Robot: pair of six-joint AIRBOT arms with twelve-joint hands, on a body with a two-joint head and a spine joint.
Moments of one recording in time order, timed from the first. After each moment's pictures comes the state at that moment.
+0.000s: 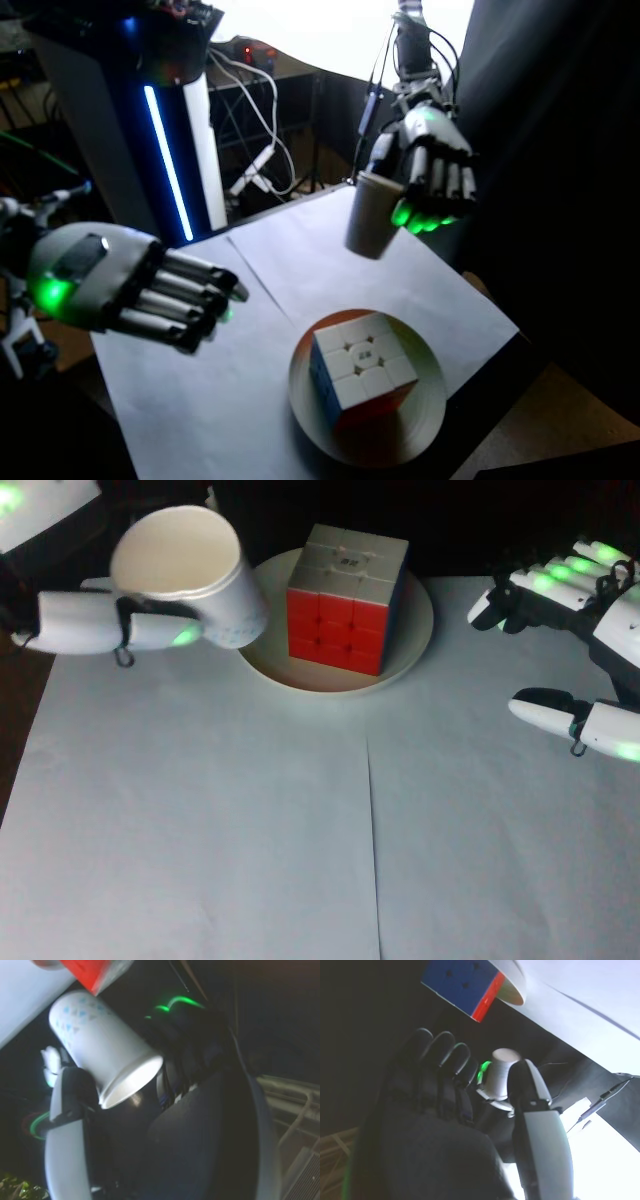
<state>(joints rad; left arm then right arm) 0.62 -0.85 1.11 0.20 -0.78 0.76 -0.96 -0.87 0.95 0.11 0.99 -0.86</state>
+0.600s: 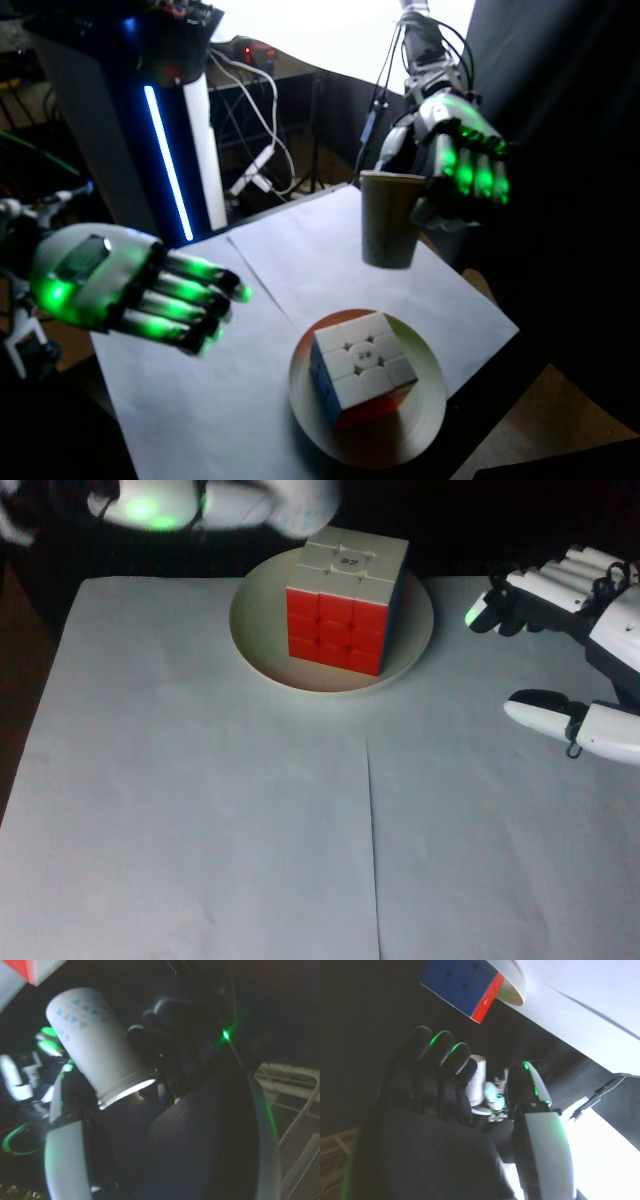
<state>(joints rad) 0.31 -1.04 1.30 0.39 -0.56 0.62 -0.96 -0.88 0.95 0.11 0.99 -0.86</state>
